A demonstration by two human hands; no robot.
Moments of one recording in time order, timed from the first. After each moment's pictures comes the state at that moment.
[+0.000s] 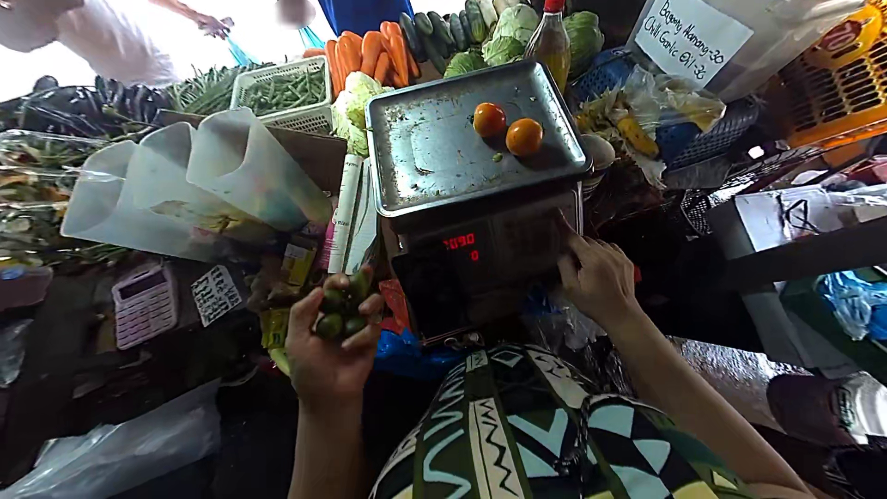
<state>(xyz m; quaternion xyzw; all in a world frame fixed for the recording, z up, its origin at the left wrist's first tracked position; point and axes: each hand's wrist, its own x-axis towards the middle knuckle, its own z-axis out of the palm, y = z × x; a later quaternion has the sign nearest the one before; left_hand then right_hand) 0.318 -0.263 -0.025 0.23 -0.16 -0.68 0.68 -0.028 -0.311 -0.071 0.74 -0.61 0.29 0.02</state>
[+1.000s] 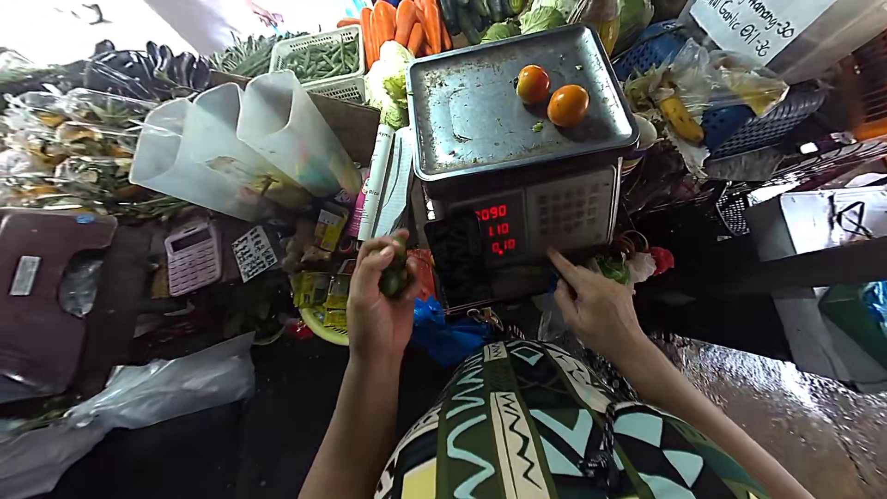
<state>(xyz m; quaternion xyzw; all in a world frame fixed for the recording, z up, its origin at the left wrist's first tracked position) 0.292 -0.258 -0.009 0.41 -0.32 -0.53 0.67 0.008 -0.252 -0.086 0.79 -0.55 0.28 -0.07</state>
